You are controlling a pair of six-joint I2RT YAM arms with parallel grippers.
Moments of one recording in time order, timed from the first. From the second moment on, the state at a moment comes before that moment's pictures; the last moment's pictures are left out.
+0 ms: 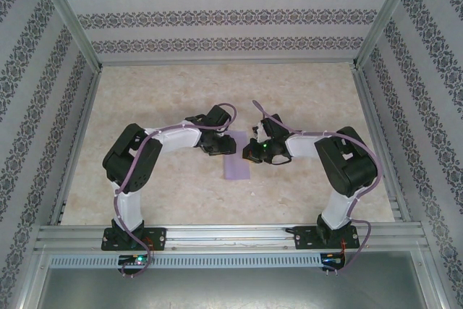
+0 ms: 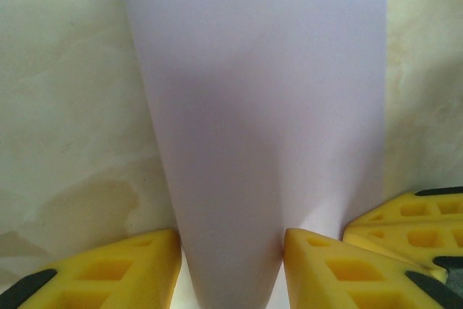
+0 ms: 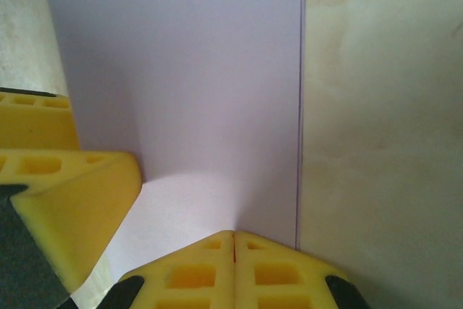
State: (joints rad) left arm -0.61 1.92 1.20 -0.44 0.23 -0.64; right arm 0.46 1.78 0.81 -0.08 -0.59 0.71
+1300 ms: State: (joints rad) left arm -0.59 1.85 1.00 -0.17 0.39 -0.57; right arm 0.48 1.79 0.88 -0.20 -0.52 0.63
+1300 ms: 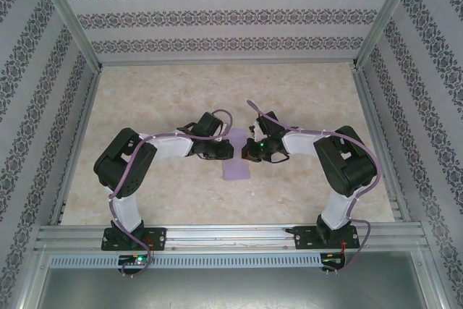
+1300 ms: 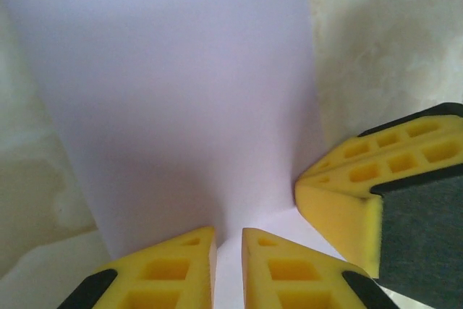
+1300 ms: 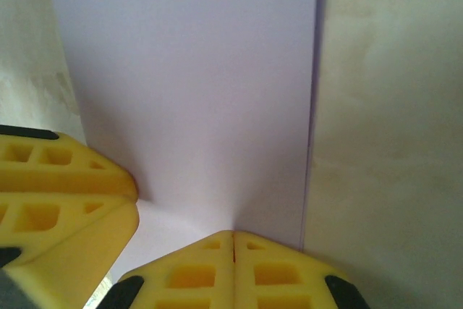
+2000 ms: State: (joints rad) left arm -0.50 1.78 0.84 -0.03 0.44 -0.58; right arm 0.49 1.79 0.88 -0.21 -0.51 0.60
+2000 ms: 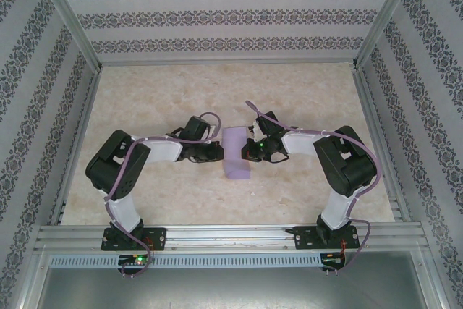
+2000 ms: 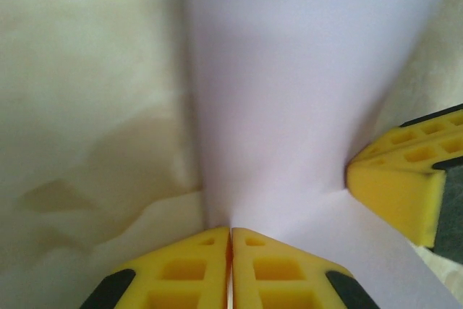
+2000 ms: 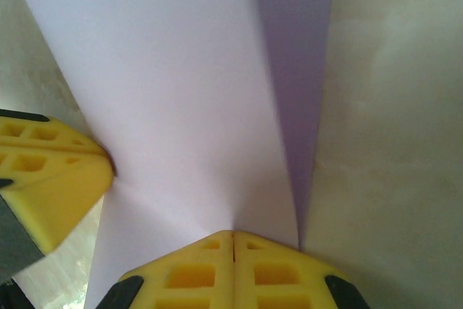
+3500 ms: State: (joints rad) left arm -0.54 1.87 0.92 0.00 0.53 -0.59; right arm 0.49 1.78 0.88 -0.21 -0.53 0.60
